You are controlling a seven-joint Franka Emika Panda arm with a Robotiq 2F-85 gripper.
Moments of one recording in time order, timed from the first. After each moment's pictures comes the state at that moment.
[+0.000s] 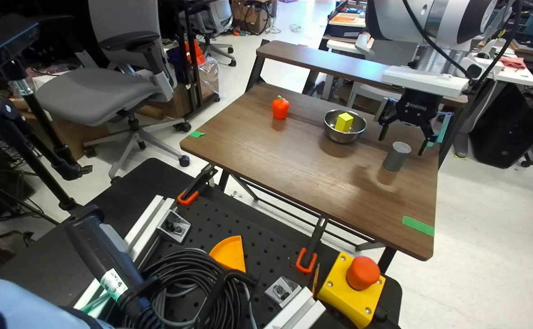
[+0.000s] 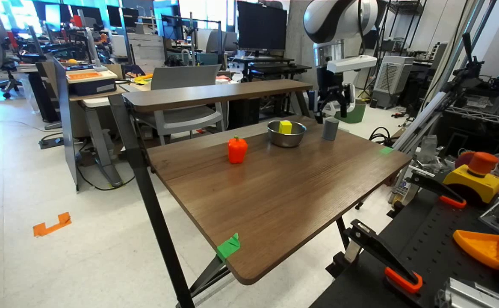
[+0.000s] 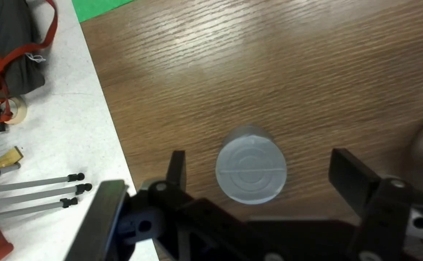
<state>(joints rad) -0.16 0.91 -0.12 -1.33 -0.07 2.01 0.06</state>
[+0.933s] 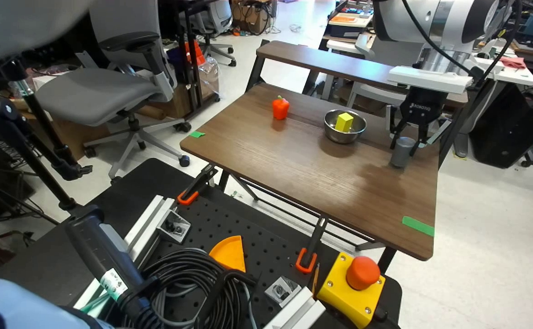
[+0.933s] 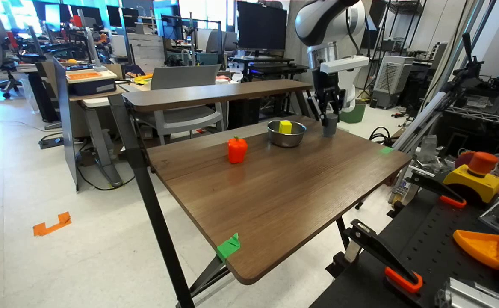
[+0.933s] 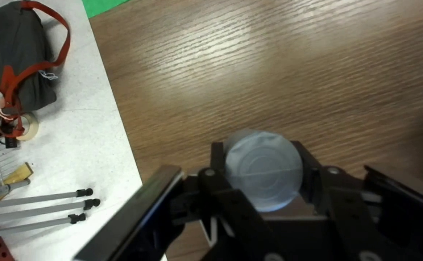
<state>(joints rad) -0.18 1.06 -0.13 -1.07 -0.07 1.82 0.08</state>
